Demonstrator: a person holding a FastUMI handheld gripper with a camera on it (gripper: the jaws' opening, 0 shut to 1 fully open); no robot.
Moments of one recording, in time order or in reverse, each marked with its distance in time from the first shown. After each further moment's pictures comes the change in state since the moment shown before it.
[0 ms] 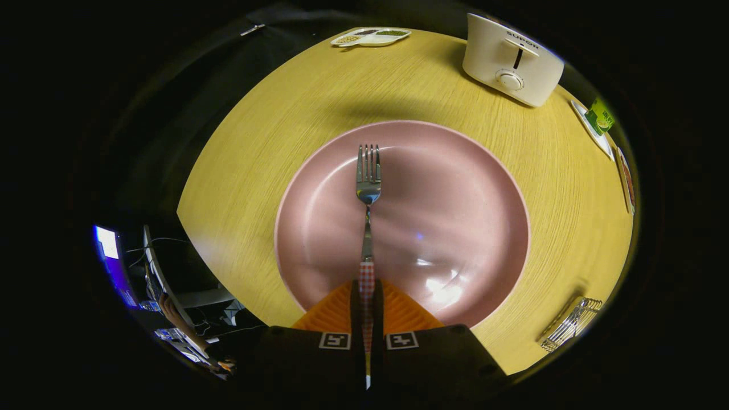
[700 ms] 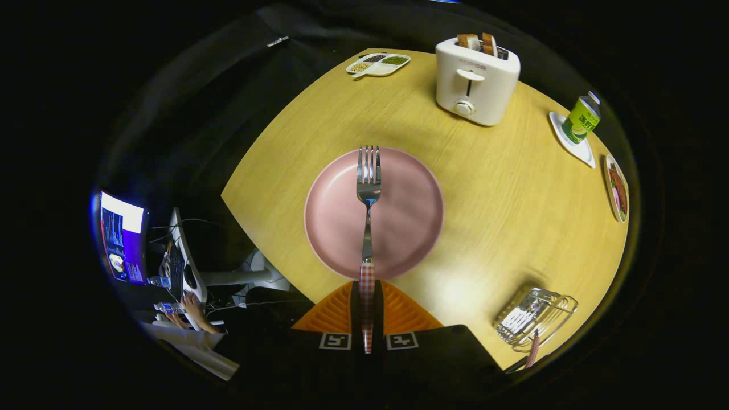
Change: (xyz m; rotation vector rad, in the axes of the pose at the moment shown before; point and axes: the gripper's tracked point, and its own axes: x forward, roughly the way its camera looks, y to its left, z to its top) arm -0.138 -0.054 -0.030 -0.089 -0.040 0.071
